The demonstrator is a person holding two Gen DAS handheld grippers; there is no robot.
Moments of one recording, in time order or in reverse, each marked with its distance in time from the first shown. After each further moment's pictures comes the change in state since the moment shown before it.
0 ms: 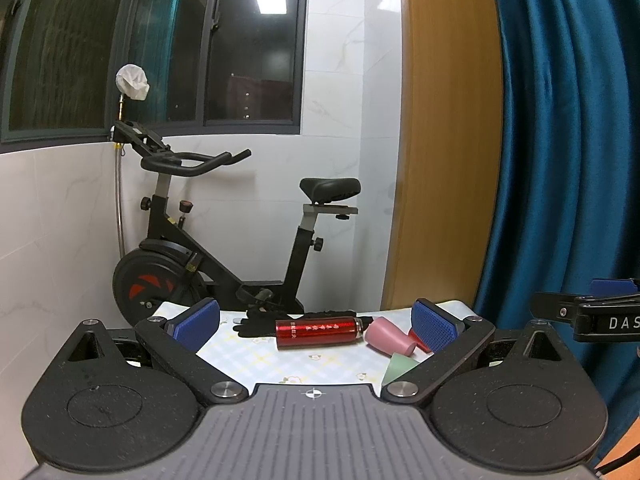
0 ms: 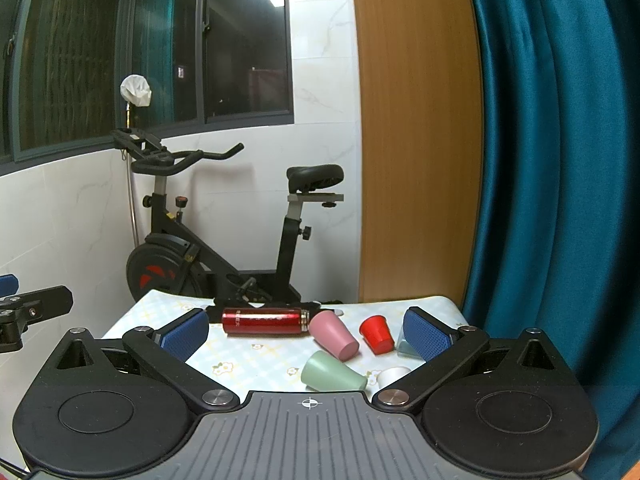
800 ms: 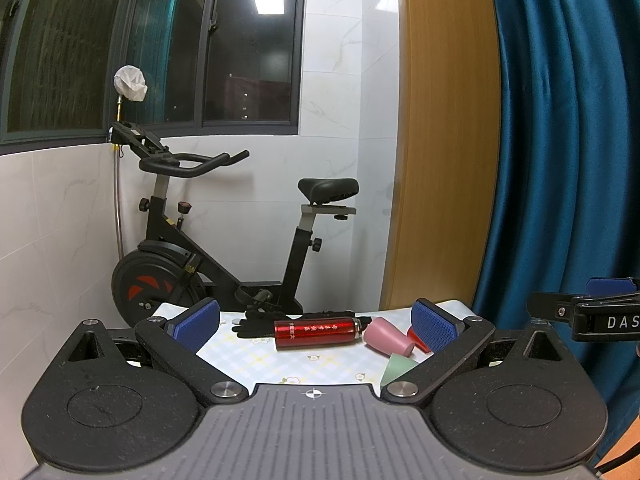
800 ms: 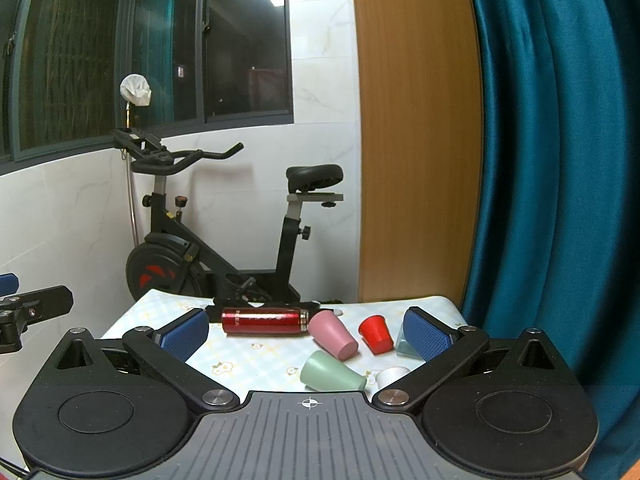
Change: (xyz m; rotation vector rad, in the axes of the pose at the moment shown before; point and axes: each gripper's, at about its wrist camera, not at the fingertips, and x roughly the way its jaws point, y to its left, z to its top) left arm 0.000 0.000 -0.002 0.002 -0.004 -0.003; right arm 0.001 -0.002 0.000 0.002 0.004 -0.002
